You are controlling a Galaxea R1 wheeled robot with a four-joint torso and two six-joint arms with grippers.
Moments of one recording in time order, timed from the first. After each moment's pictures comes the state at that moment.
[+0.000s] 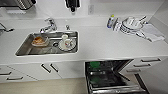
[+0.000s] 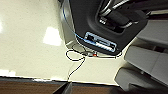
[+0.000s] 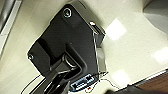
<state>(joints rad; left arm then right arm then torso) 1.65 2.86 -2.55 0.46 -0.47 -0.66 -1.27 2.02 -1.54 0.00 0.08 0.61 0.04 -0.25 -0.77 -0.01</state>
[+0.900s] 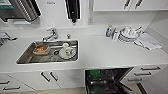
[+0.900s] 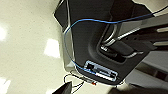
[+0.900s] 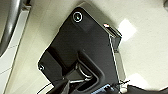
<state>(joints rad) 1.64 2.86 -2.58 0.39 -0.47 -0.73 -1.32 2.20 -1.69 0.01 0.10 0.71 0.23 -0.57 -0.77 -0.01</state>
